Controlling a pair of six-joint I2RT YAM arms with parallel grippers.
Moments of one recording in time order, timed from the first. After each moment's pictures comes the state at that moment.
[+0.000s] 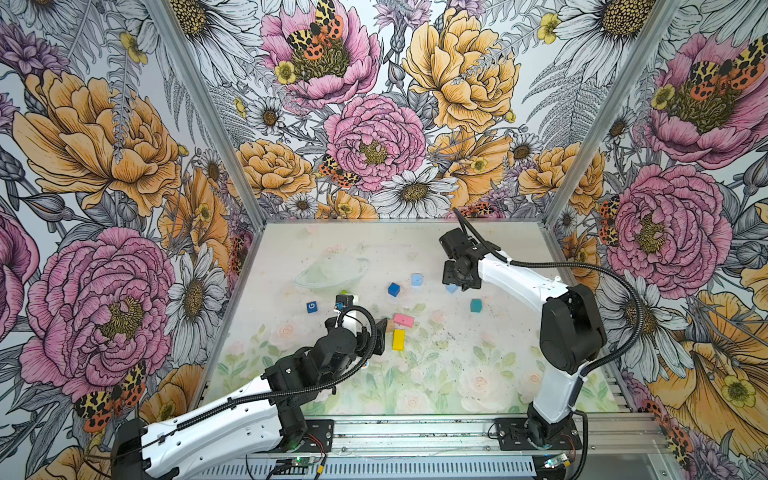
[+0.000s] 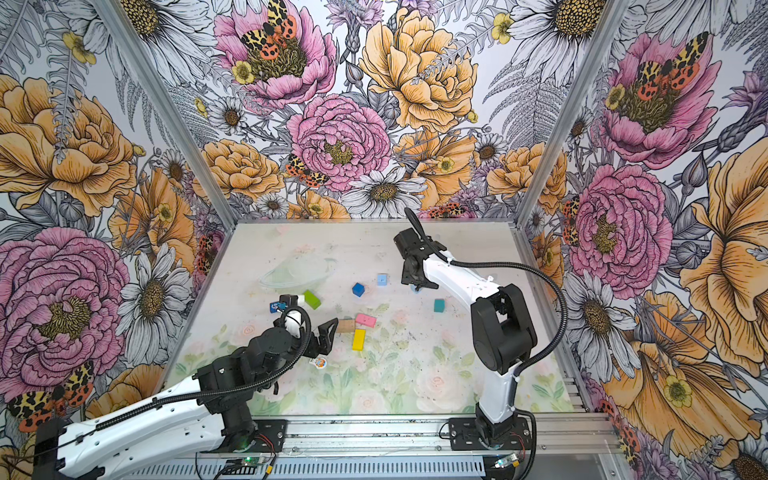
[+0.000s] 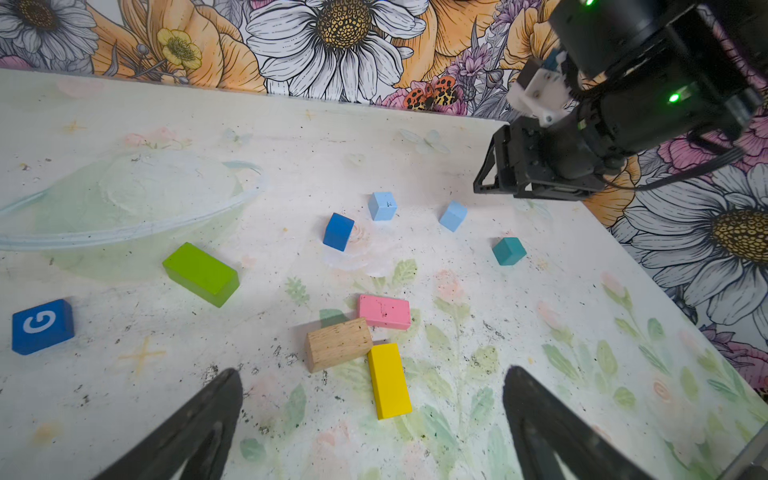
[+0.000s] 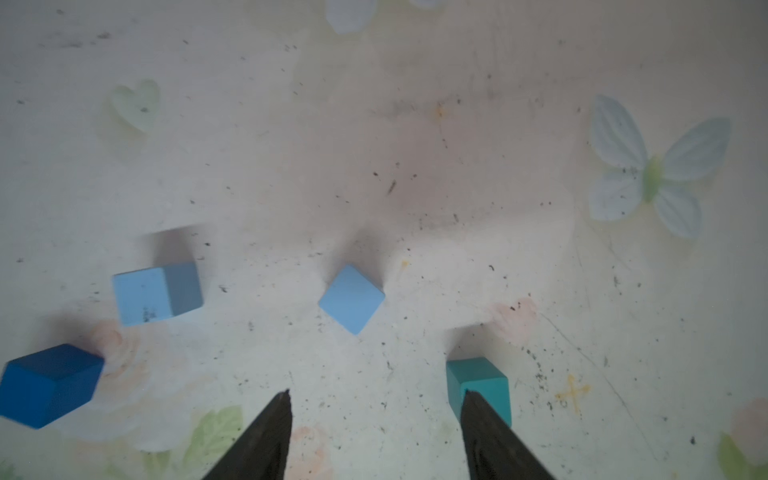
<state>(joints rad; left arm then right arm) -1.04 0.74 0.54 -0.25 -0.55 -0.55 0.45 1.85 1.43 -0.84 0.25 0.63</state>
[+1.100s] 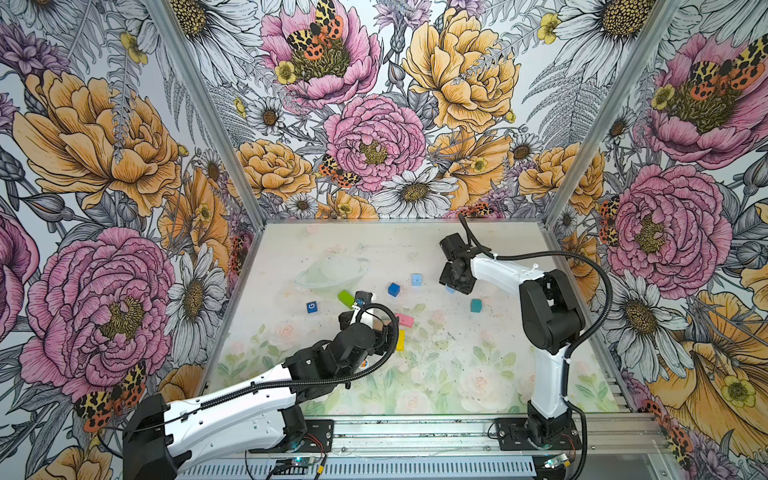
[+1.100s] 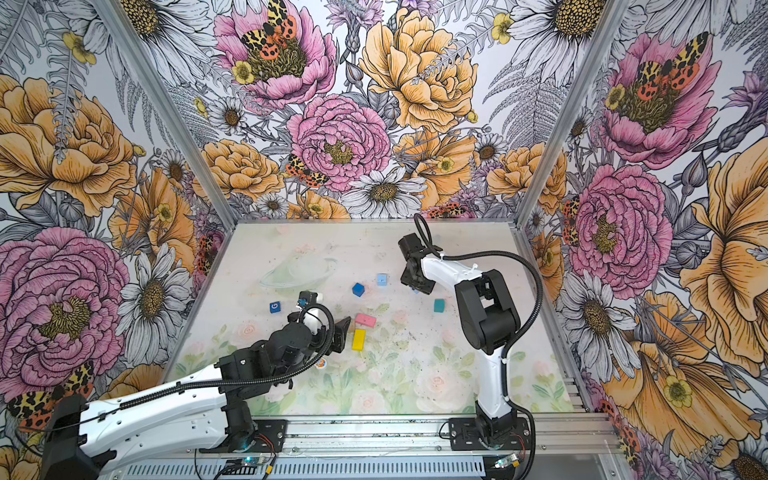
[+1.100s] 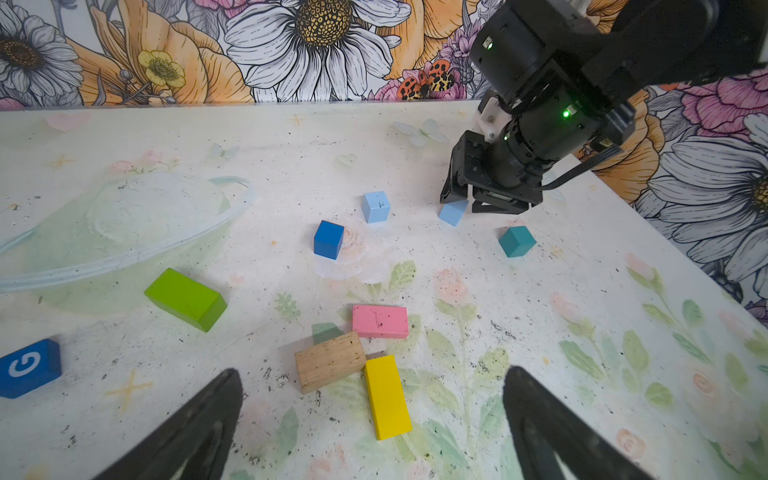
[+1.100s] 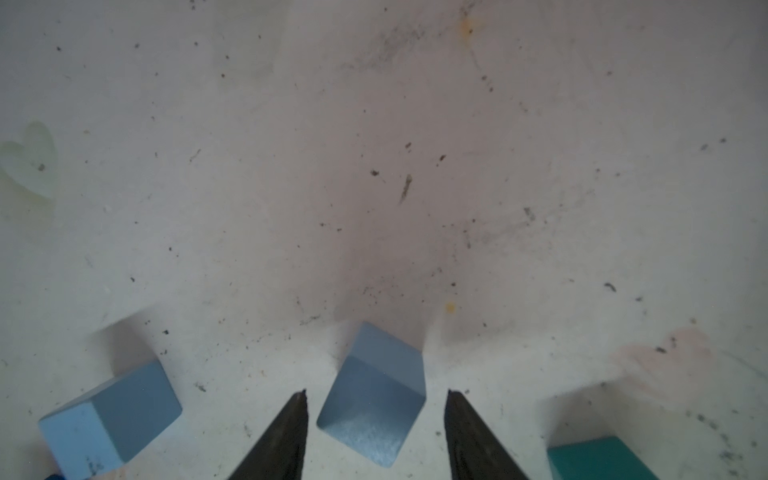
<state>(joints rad) -1.07 0.88 0.59 -0.18 -0.58 -0.47 0.40 2.02 1.48 -0.71 0.13 0.82</state>
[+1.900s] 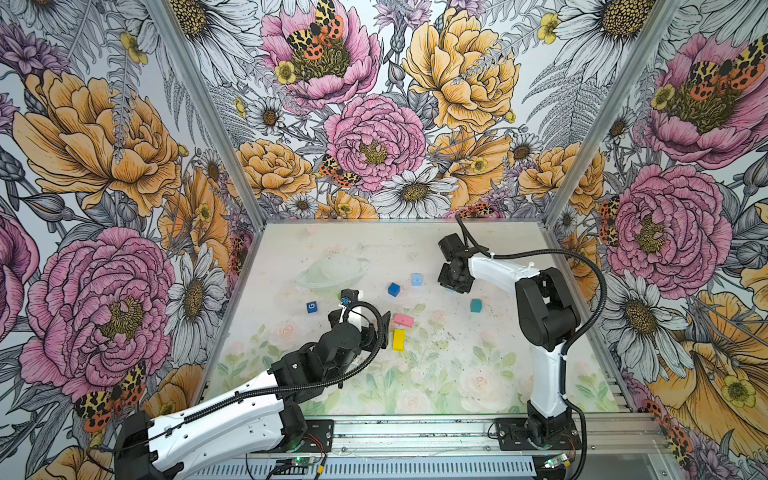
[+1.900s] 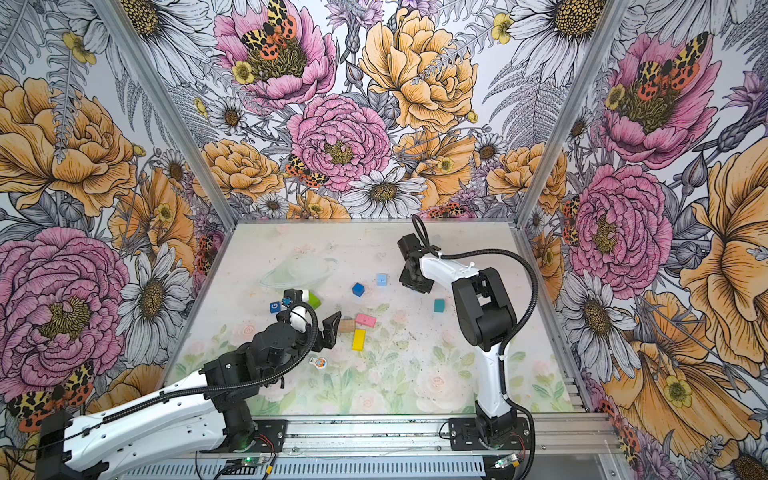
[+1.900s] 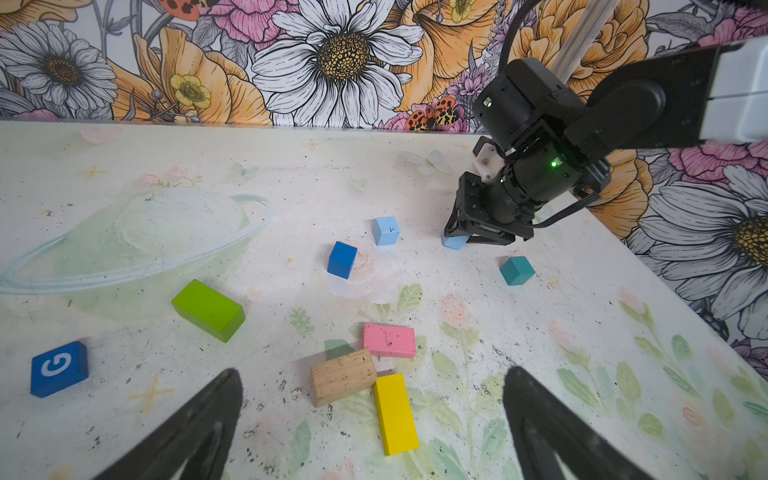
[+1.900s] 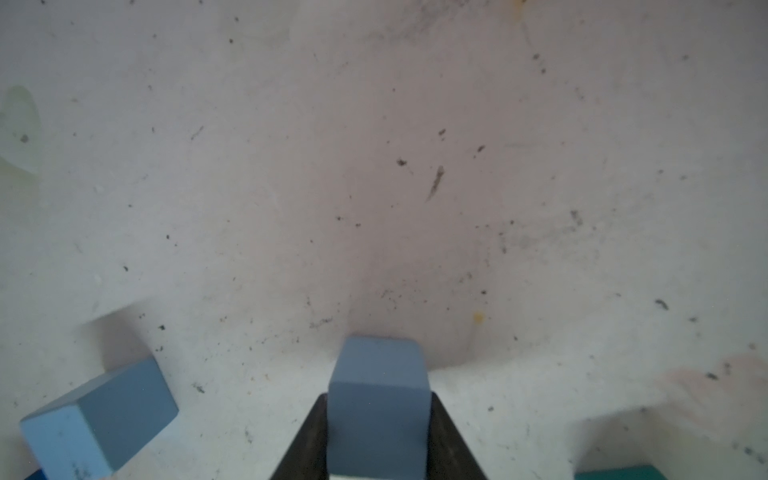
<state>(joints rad) -1.02 0.78 0.57 -0.19 -0.58 -0.47 0.40 2.06 1.51 -0.71 0.09 0.75</state>
